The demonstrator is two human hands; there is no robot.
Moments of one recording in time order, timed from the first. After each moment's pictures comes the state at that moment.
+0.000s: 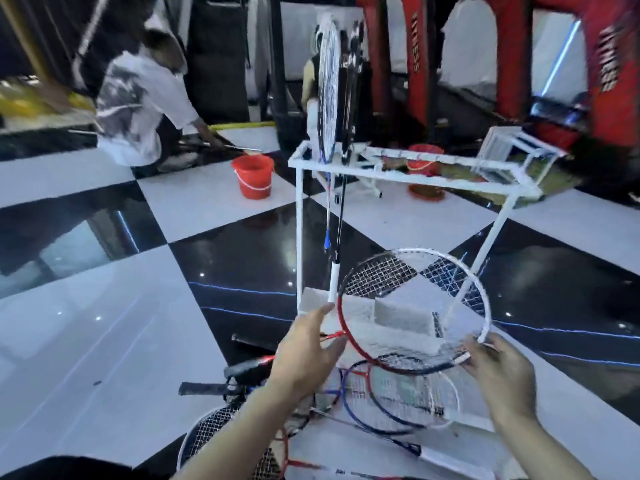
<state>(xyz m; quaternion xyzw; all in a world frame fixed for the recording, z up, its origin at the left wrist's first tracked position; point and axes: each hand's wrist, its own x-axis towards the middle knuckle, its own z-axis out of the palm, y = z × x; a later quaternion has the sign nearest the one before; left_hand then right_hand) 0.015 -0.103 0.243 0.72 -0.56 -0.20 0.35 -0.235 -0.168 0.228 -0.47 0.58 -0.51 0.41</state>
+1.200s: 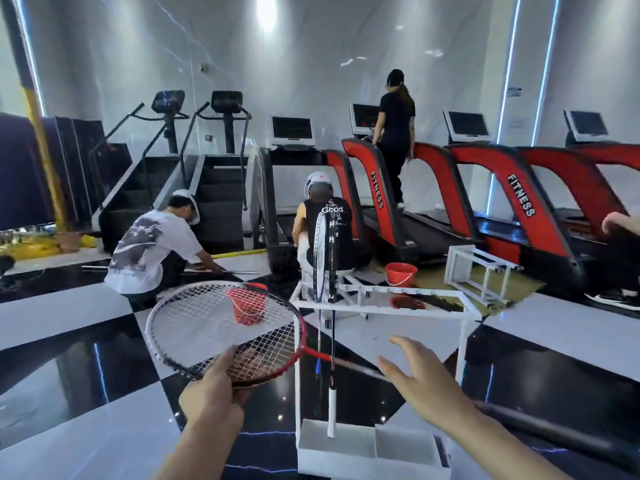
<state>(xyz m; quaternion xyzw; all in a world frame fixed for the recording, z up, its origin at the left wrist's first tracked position) 0.095 -0.071 0.421 0.46 -0.04 -0.40 0.79 -0.159 -0.154 0.415 -0.81 0.50 -0.28 0.16</state>
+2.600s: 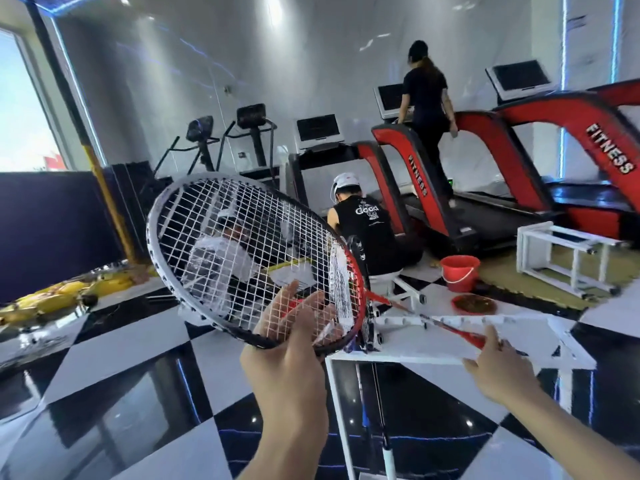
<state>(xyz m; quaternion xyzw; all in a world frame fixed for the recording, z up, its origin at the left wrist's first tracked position) -0.001 -0.172 0.541 0.46 -0.31 -0.13 0.82 -0.169 -0.389 0.397 -0.72 0.66 -0.19 0.10</state>
